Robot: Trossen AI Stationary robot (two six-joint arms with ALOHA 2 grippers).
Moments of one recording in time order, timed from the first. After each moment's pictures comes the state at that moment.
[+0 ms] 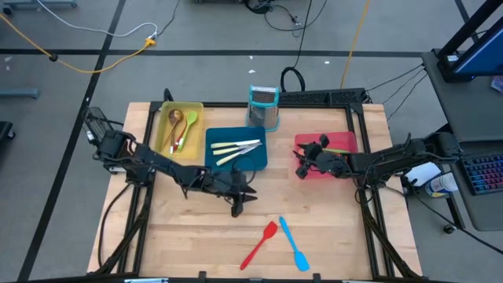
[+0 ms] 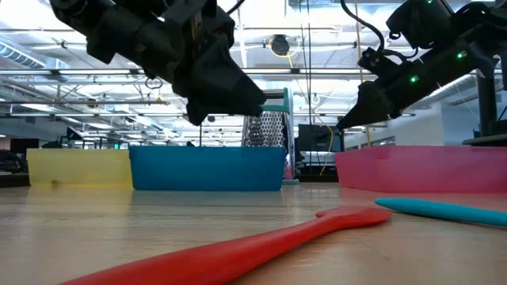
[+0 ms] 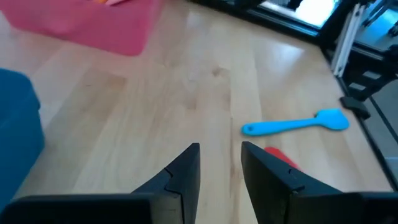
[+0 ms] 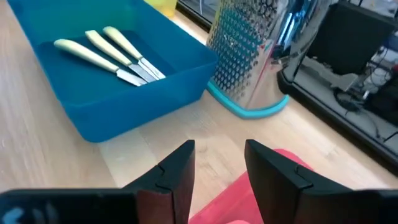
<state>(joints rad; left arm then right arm) -0.20 1.69 0.80 0.42 -0.09 -0.39 0.03 1.15 0.35 0.28 0.65 0.18</state>
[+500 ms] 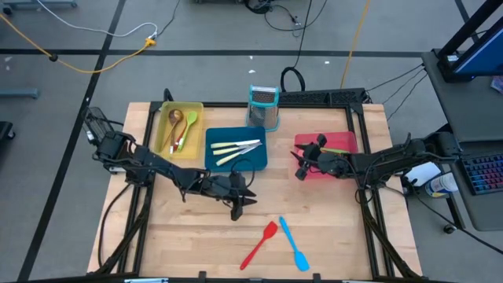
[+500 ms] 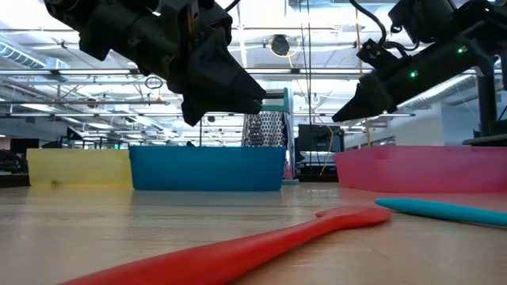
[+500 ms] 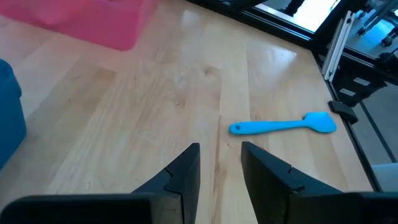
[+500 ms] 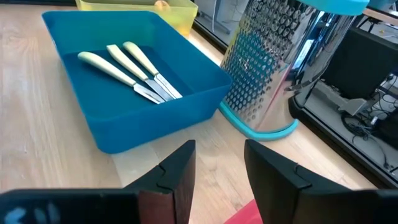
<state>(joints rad) -0.24 1.69 0.80 0.43 -0.11 -0.46 0.04 1.15 0.35 0.36 0.62 0.08</state>
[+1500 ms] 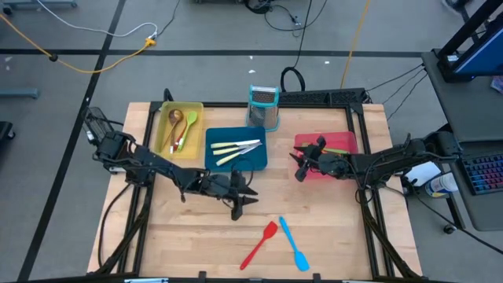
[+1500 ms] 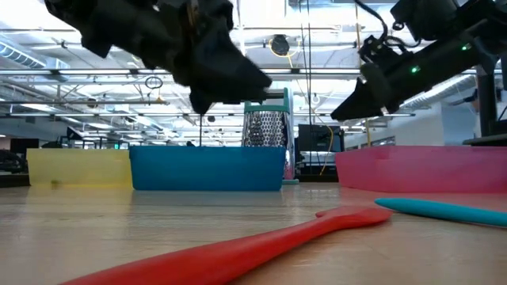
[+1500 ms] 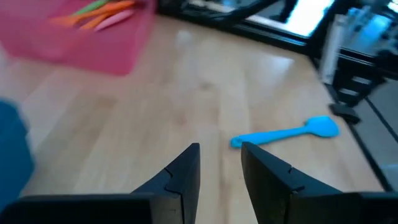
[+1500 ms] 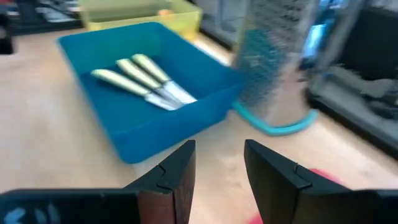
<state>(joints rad) -0.25 1.69 0.80 0.48 -0.13 -0.35 0.06 1.15 0.35 0.37 0.60 0.22</state>
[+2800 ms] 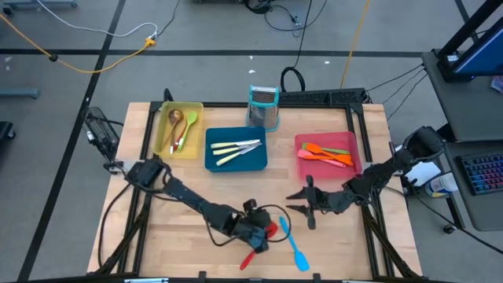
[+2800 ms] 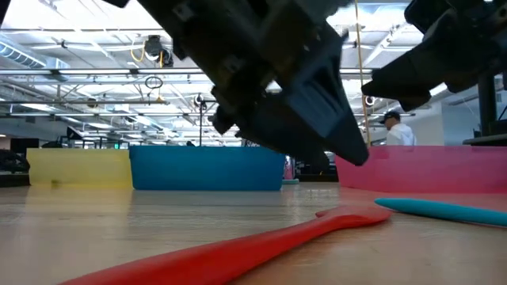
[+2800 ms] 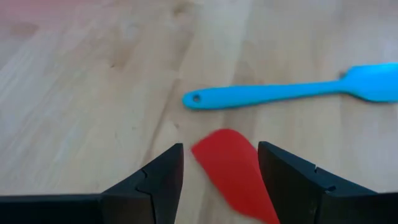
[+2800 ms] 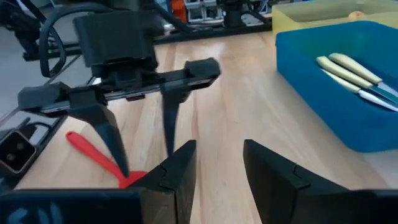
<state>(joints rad) -0.46 2.15 1.45 -0.13 -0.42 -0.59 0.56 1.36 0.35 0.69 0.53 0.33</state>
